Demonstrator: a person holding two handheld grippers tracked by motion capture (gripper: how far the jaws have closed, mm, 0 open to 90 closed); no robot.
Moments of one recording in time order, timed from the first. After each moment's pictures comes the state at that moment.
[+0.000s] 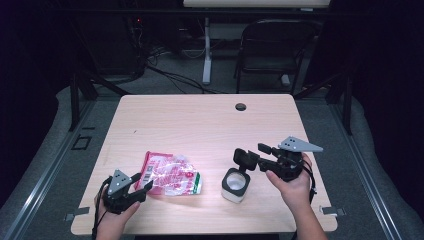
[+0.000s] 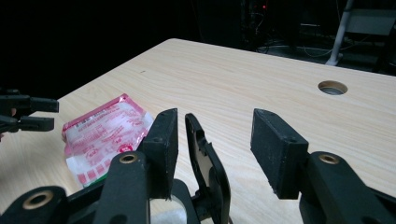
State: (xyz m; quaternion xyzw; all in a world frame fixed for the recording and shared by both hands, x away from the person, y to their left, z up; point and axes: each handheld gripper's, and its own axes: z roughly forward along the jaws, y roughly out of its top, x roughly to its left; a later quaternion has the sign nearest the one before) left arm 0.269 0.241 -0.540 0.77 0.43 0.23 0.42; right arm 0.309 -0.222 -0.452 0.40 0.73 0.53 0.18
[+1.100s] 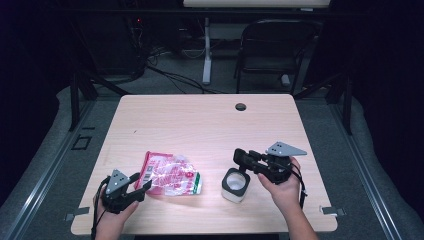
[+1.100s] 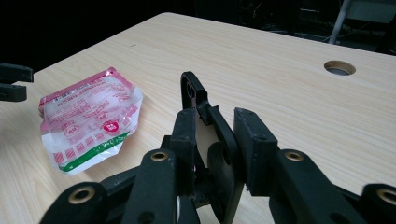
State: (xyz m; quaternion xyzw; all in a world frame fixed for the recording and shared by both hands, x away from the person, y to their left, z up) left arm 0.271 0.245 -0.541 0.76 0.44 0.22 0.42; right arm 0.315 -0.206 -0.482 0.40 0.75 0.49 0.19
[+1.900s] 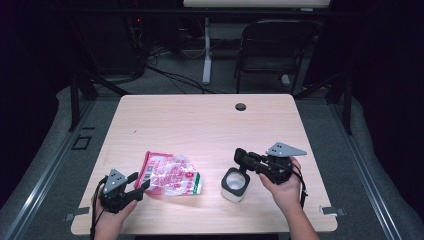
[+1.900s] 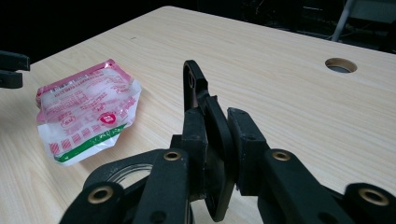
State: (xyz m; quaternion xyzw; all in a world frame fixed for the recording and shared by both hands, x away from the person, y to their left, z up) left arm 0.271 0.249 -0.542 0.76 0.45 0.22 0.42; right arm 0.317 -0.209 -0.486 0.39 0.76 0.48 0.19
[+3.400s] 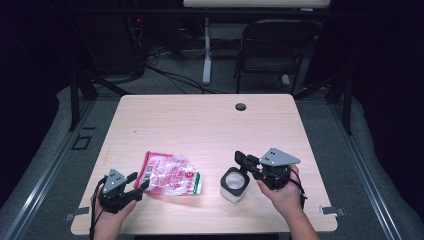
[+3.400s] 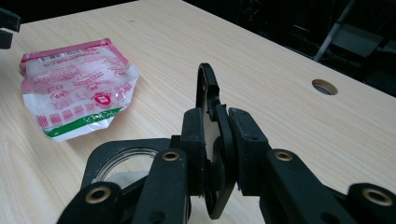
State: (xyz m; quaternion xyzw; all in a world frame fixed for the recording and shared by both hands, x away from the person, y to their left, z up) left arm 0.270 0.251 -0.540 0.76 0.45 0.22 0.42; right arm 0.298 -0.196 -0.478 0.33 0.79 0.45 0.26
